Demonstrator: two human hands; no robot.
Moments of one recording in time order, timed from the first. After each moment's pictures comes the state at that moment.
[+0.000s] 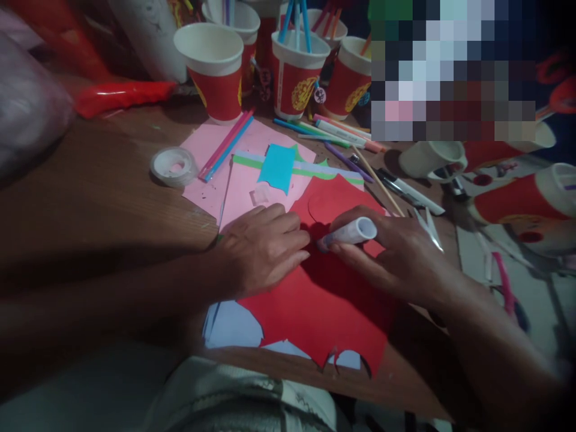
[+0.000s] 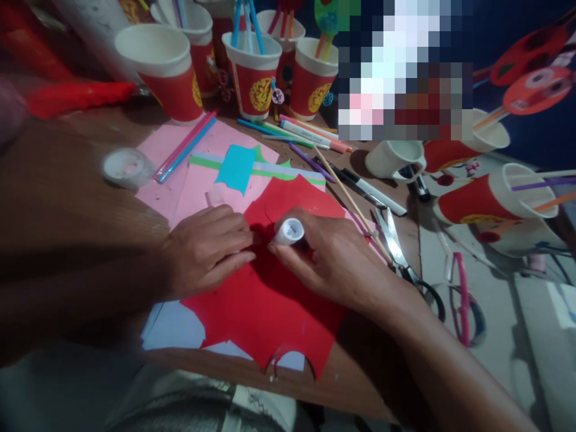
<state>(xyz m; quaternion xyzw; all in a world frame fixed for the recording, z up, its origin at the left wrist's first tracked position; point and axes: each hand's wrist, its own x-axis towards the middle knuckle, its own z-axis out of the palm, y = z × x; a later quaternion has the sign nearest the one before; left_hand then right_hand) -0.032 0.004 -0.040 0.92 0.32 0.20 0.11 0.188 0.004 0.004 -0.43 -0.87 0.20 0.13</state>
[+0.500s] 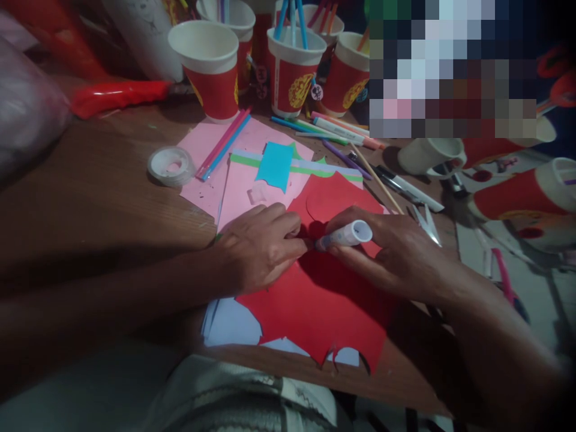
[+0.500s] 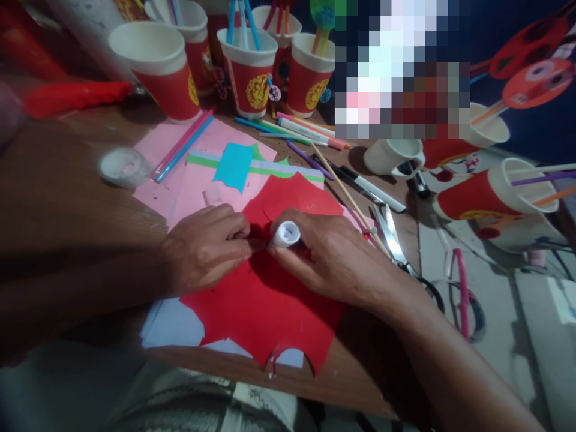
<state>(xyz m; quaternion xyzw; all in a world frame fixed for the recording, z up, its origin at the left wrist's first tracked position) -0.033 0.006 -0.044 0.94 0.28 0.18 0.08 0.191 0.008 0.005 -0.41 -0.88 0.23 0.08</state>
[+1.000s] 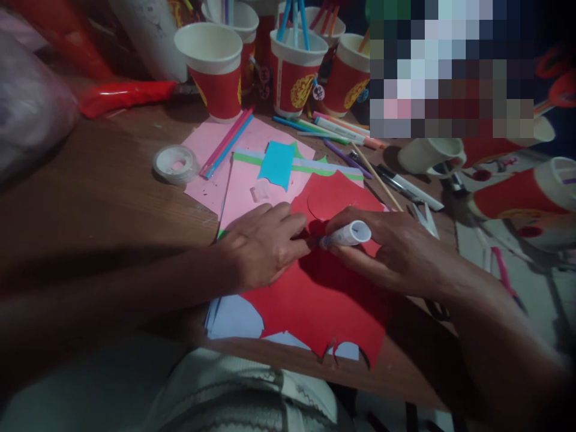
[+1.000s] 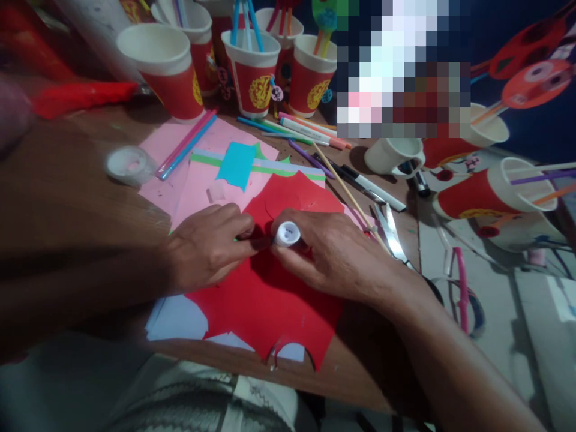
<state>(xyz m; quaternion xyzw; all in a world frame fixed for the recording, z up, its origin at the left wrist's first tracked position) -0.030 0.004 -0.036 0.95 0.28 0.10 0.03 0.189 0.008 0.012 -0.39 -0.89 0.22 0.06</state>
